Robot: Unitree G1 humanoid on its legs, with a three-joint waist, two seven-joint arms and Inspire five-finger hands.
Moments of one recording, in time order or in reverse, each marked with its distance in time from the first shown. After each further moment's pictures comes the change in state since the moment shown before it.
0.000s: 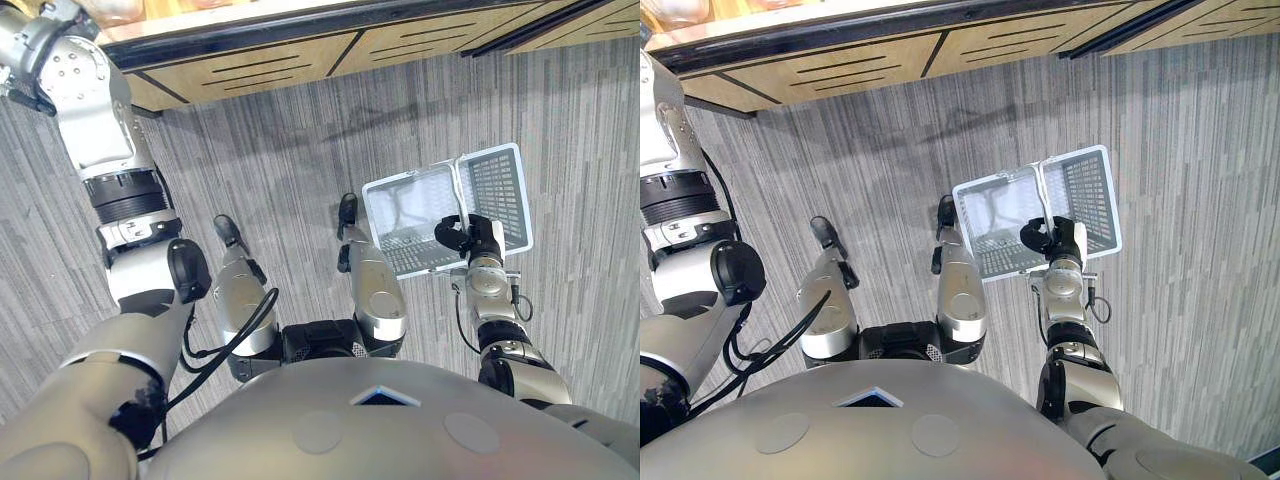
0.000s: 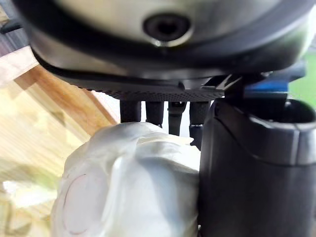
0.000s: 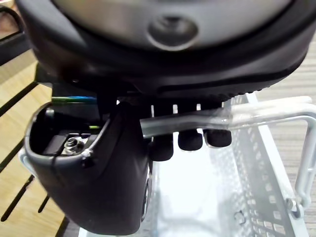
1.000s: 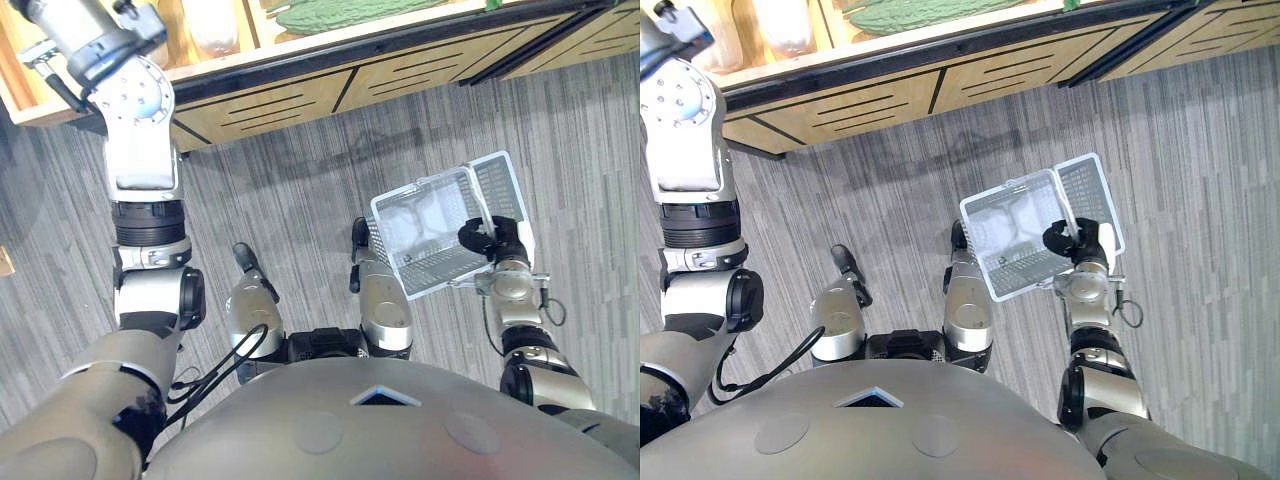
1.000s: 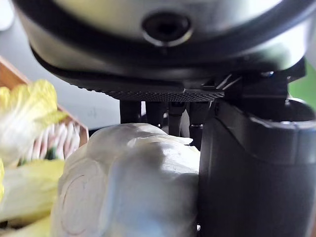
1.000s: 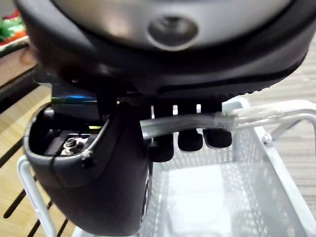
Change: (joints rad) left arm 0.172 0.047 -0.334 -0.216 0.102 -0.138 -0.194; right arm 0.026 -0.154 0.024 -0.057 -0.038 0.002 0.015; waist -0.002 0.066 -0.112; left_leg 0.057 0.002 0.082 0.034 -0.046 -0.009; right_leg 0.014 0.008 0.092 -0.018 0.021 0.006
